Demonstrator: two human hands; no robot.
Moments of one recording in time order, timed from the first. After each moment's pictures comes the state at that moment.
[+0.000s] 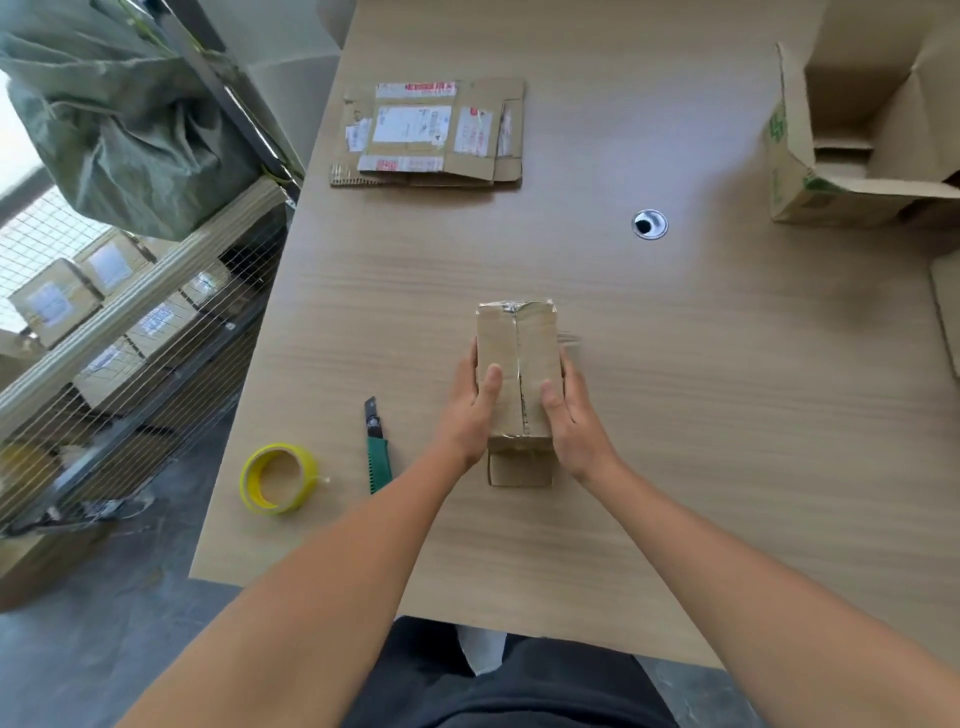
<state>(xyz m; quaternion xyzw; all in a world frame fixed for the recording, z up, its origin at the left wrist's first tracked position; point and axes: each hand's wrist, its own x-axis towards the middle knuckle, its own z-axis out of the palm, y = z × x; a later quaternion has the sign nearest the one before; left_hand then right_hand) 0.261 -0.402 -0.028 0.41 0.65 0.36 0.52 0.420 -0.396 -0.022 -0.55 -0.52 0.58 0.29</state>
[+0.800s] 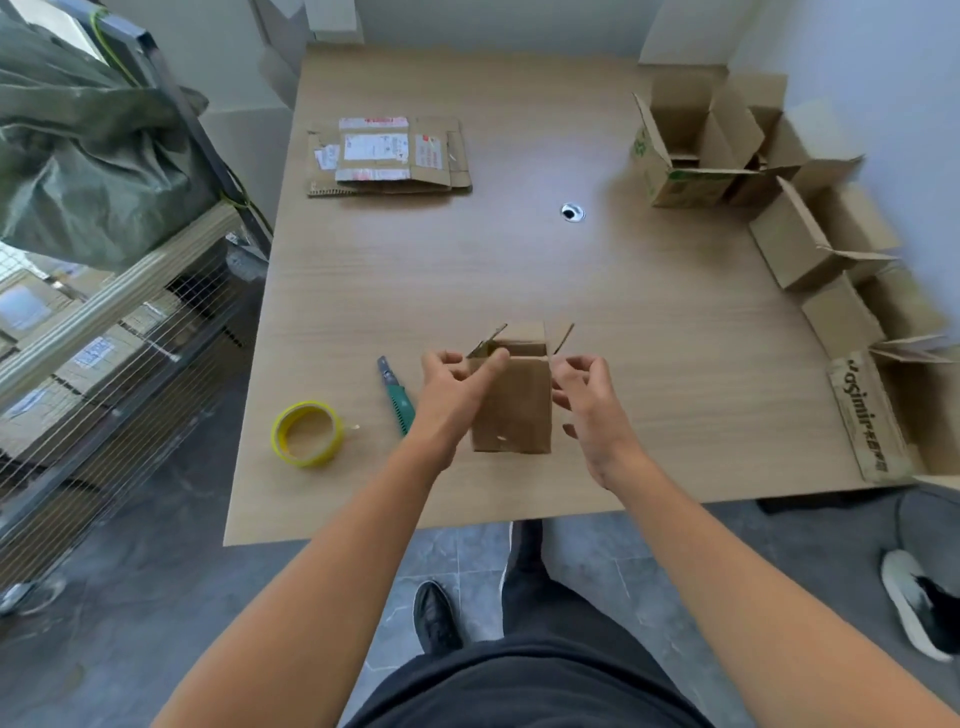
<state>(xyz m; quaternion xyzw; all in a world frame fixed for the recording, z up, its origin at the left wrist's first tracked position) 0.200 -0.531 0.057 0.35 0.61 0.36 0.61 0.371 -0.562 0.078 -0.66 -0.37 0.53 0.39</state>
